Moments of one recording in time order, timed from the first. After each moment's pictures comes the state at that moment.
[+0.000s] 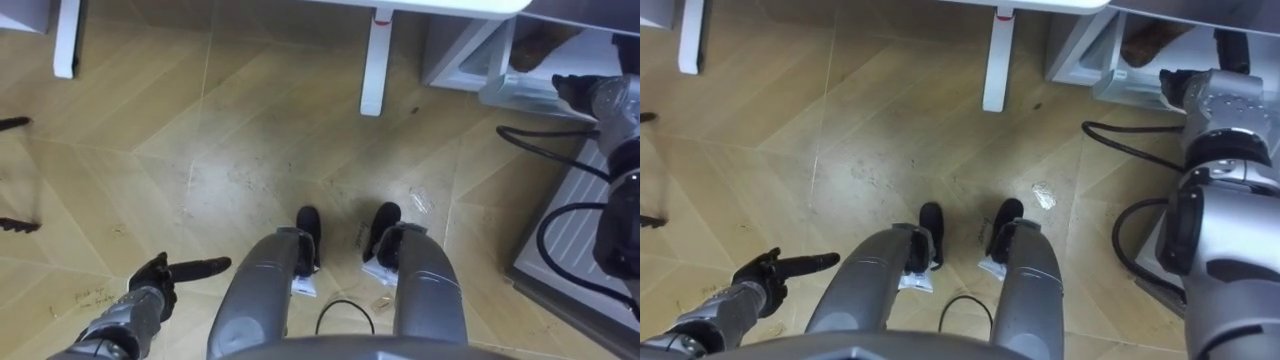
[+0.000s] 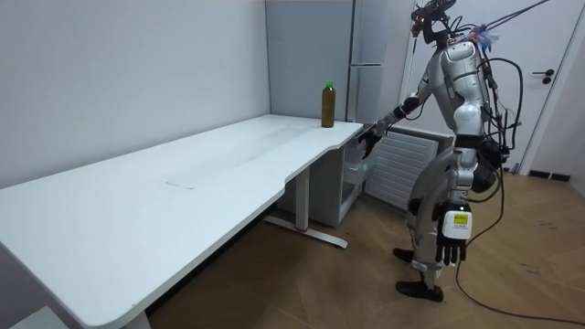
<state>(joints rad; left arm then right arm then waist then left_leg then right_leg) -0.09 0.30 -0.14 1.23 -0.56 0.02 0.02 -0.72 -0.50 -0.26 1.12 1.69 -0.08 -0.46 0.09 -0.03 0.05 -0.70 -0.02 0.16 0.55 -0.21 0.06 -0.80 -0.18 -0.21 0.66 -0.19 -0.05</state>
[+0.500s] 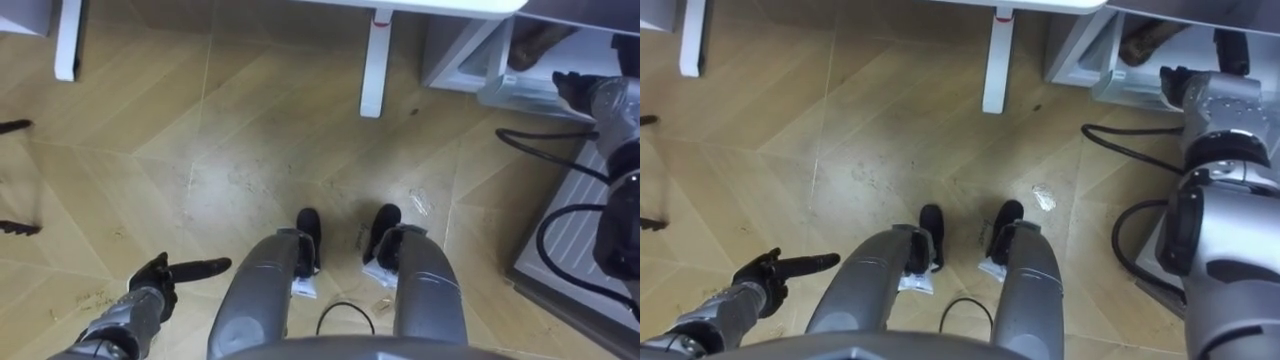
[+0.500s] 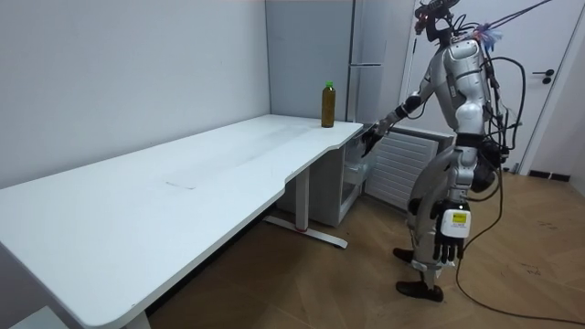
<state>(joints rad) -0.09 0.30 -0.14 1.23 -0.56 0.02 0.01 -0.68 -0.50 -0.26 1.14 1.69 -0.06 -0.36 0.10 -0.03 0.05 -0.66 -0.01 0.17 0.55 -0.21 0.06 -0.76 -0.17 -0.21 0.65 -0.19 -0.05</state>
